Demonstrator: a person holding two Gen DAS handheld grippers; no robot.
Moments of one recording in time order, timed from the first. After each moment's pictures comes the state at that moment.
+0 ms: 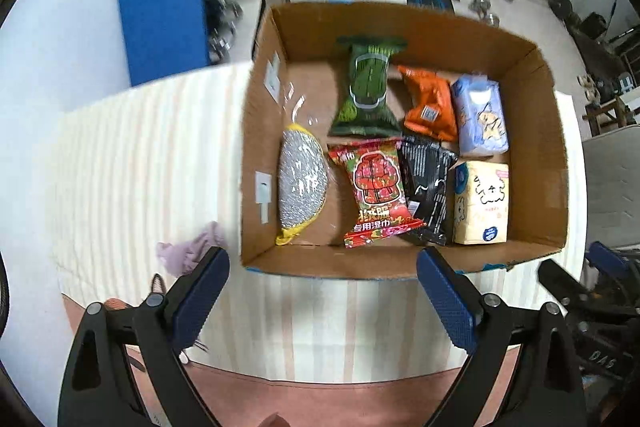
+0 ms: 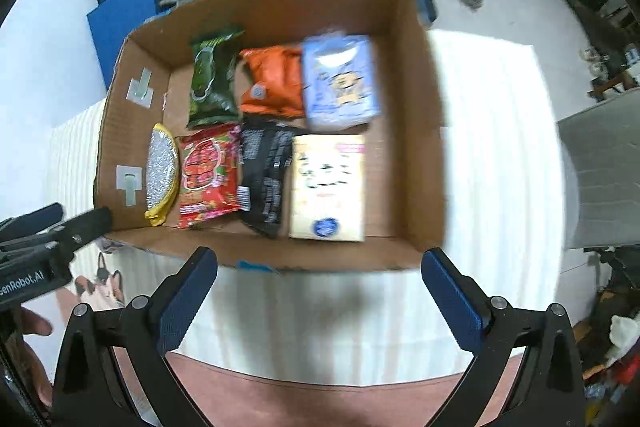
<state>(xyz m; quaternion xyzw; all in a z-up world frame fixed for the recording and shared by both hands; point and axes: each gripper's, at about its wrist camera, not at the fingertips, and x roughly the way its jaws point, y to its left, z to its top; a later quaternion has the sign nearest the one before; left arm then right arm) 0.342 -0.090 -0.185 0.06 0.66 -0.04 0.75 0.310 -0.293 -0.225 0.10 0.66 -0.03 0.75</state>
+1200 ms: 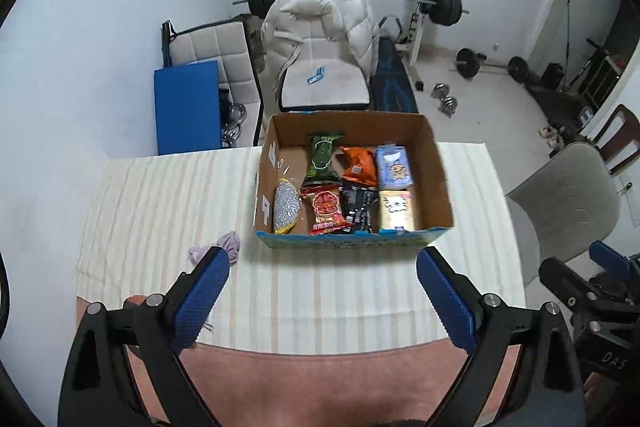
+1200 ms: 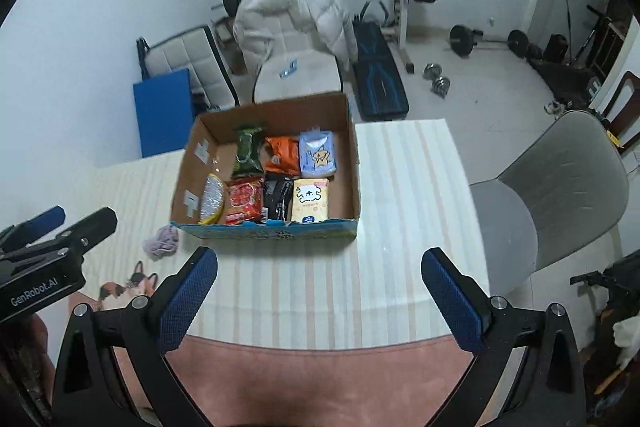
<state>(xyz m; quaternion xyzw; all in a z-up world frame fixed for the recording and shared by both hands) 0.179 -0.108 -0.002 0.04 0.50 -0.07 0.86 0.139 -0.312 -0.025 0.10 0.50 -0.04 0.86</state>
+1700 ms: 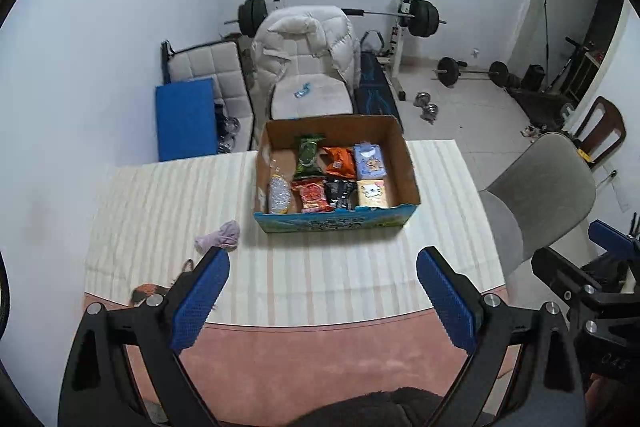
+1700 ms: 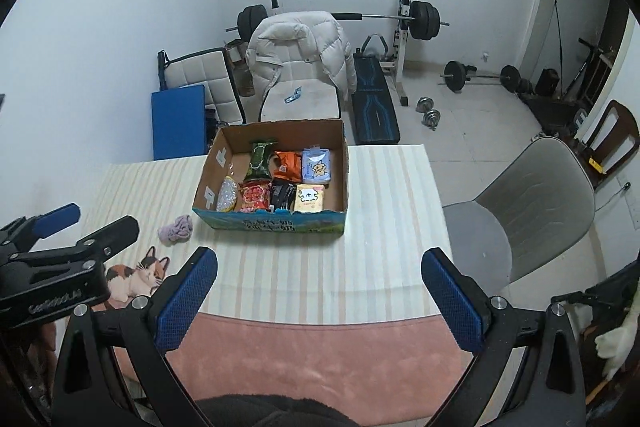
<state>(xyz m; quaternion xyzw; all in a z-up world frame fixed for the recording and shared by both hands) 0.096 -0.110 0.047 0.05 0.48 -0.09 0.87 0.048 -0.292 0.045 0.06 0.47 -0.04 0.88</state>
